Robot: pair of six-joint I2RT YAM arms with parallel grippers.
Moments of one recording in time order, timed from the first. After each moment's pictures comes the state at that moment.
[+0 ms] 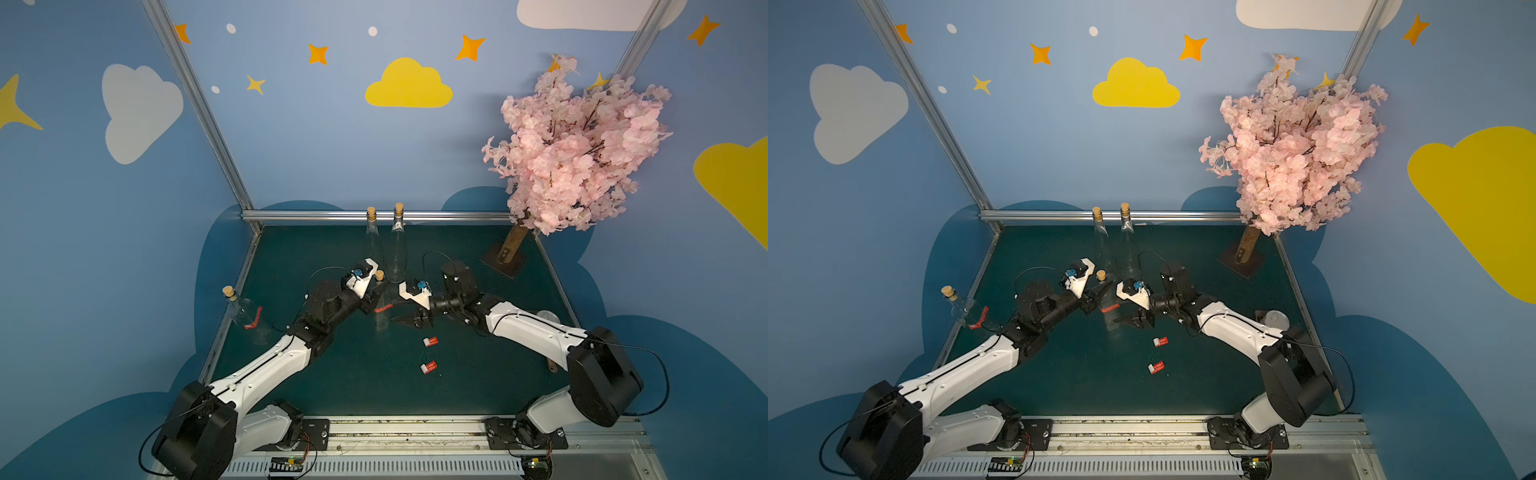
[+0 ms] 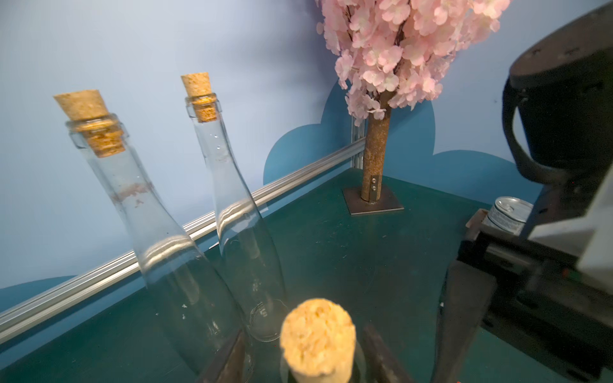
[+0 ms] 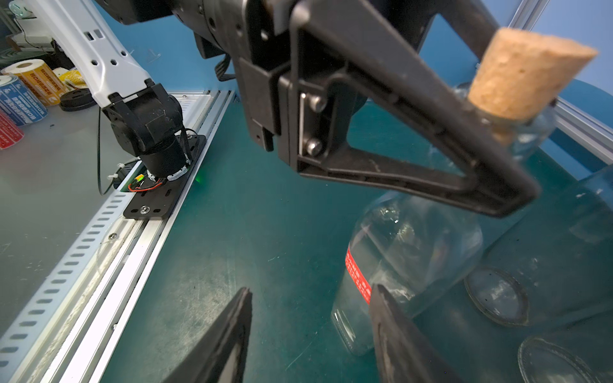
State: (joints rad) left arm -0.52 1.18 0.62 0.44 0.22 0.13; right arm 0.68 1.51 0.93 0.05 -0.88 -0.46
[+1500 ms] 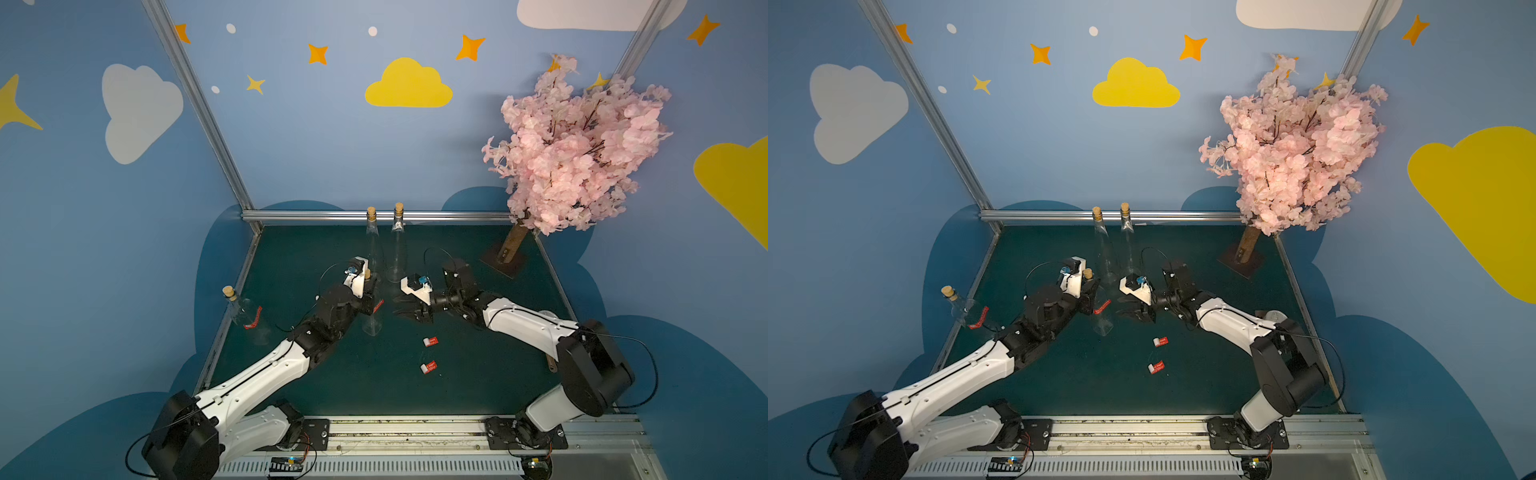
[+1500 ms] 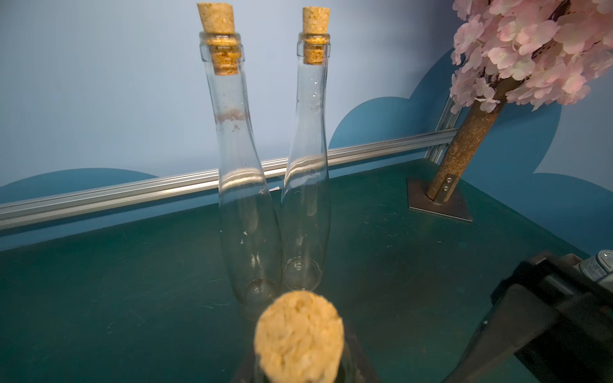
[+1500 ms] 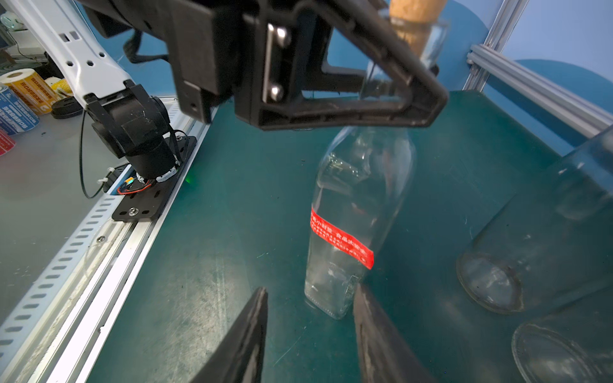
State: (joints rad) left arm -0.65 1.10 0.67 0.18 -0.26 -0.12; right arm 0.64 1.59 0.95 0.10 -0.90 -0.44
